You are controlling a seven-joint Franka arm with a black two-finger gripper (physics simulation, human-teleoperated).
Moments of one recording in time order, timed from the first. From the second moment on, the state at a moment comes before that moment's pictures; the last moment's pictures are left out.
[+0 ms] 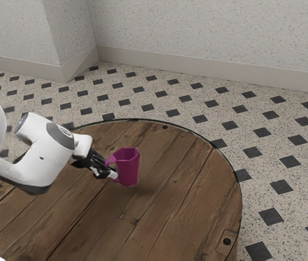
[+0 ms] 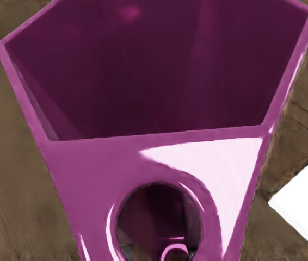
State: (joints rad) arm -0.46 0.07 0.42 -2.41 -1.28 2.73 1.77
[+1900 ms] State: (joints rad) arm -0.23 -0.09 0.47 -2.55 -1.37 2.67 2.33
